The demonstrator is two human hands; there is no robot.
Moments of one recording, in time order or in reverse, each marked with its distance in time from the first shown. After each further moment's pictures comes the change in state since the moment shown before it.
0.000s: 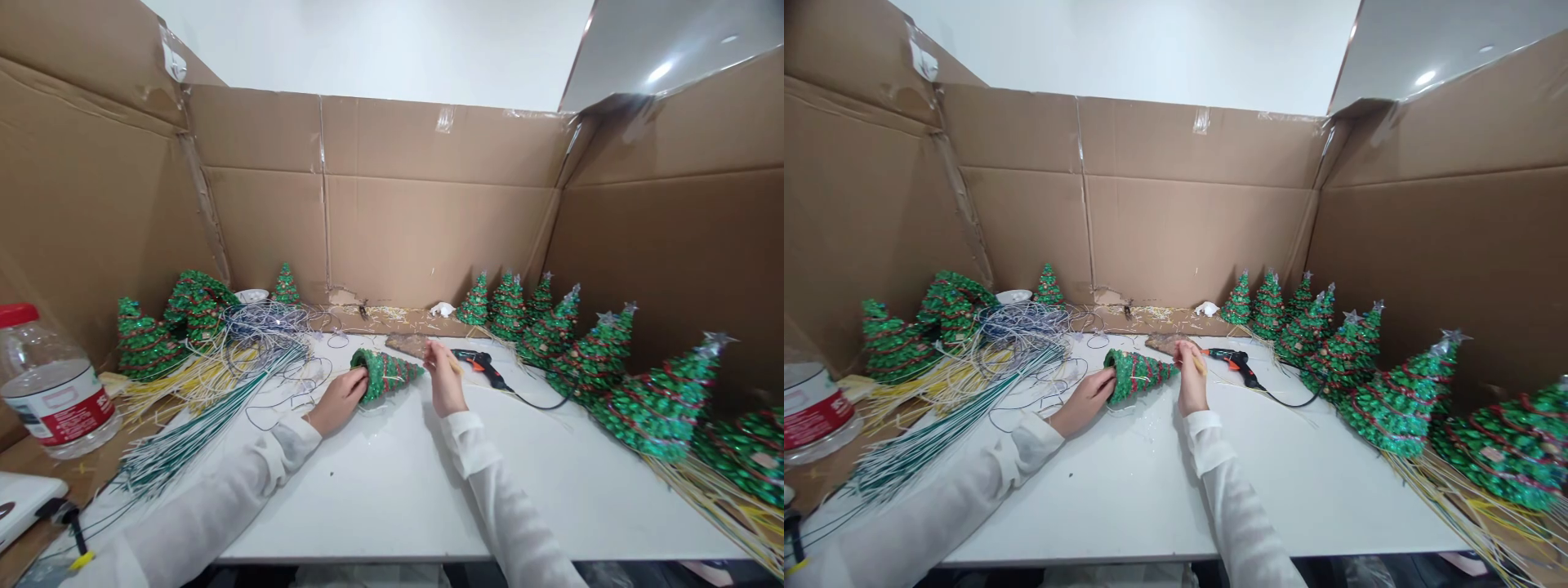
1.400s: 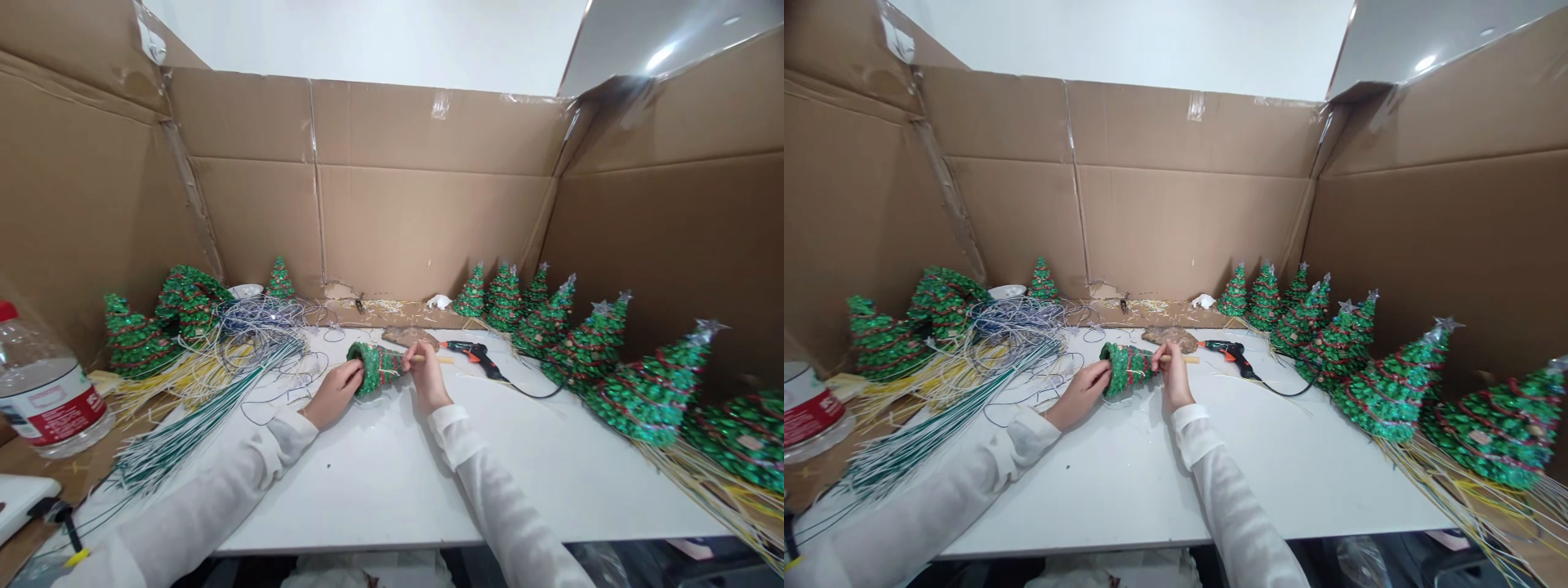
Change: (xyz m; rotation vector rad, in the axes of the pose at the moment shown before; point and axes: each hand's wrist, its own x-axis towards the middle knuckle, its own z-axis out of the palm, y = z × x) left_hand 0.002 0.000 0.000 0.013 0.040 -0.007; right_hand -0.008 0.012 0.007 0.097 -0.277 0.228
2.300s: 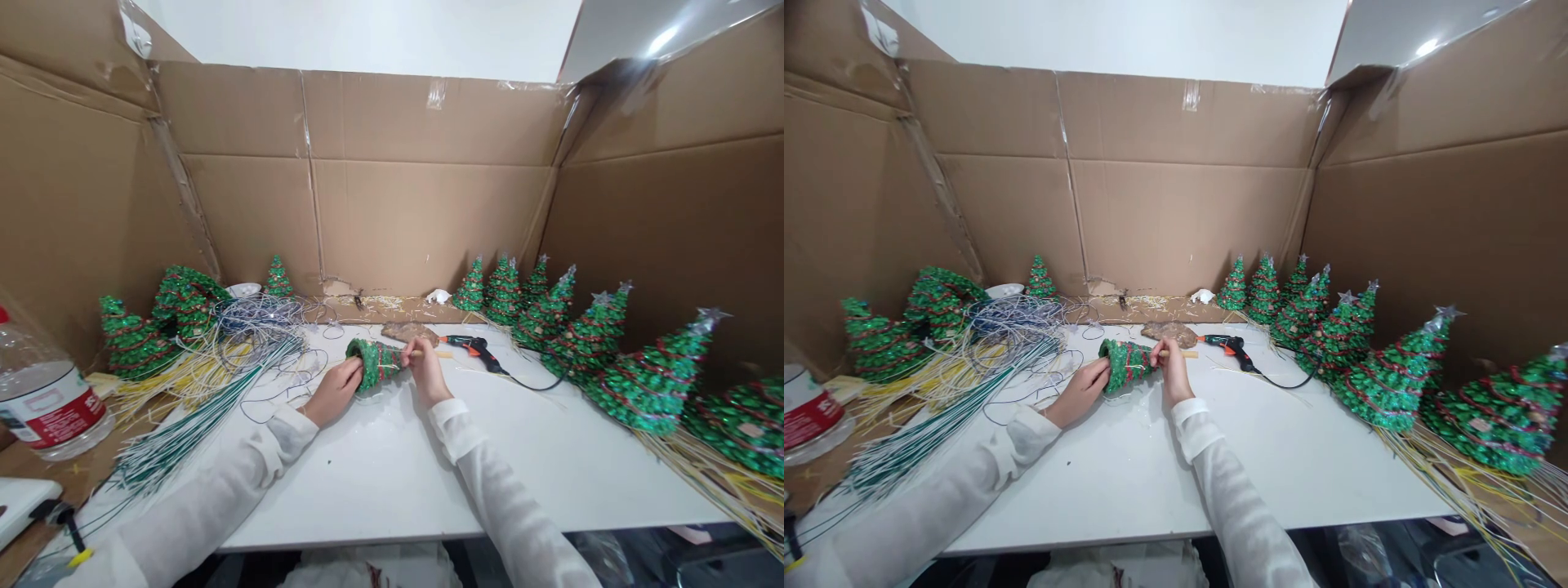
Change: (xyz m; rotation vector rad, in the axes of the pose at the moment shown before) left_hand -0.002 -0.001 -0.001 0.039 -0.037 0.039; right_hand 0.000 0.000 0.000 -0.021 0.026 0.019
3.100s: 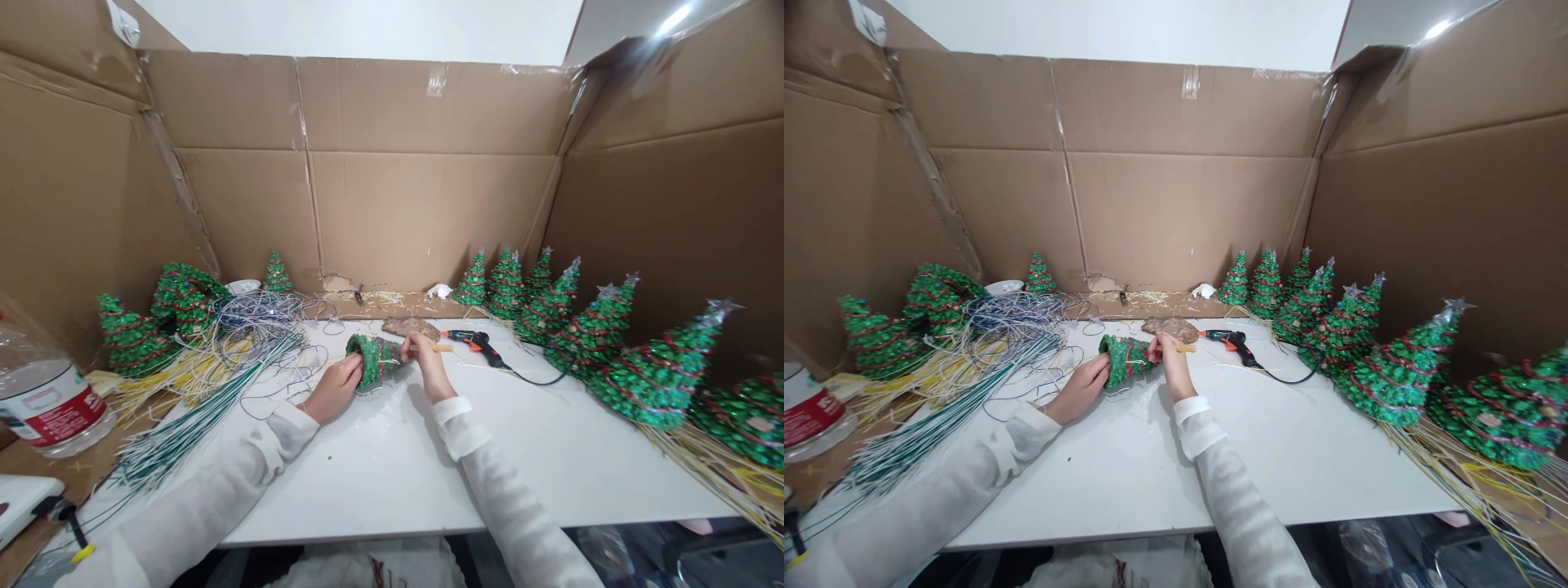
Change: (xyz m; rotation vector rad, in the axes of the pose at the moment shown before) left_hand 0.000 0.000 0.001 0.039 -0.014 0.005; right_hand -0.003 -0.013 0.005 -0.191 -0.004 -0.103
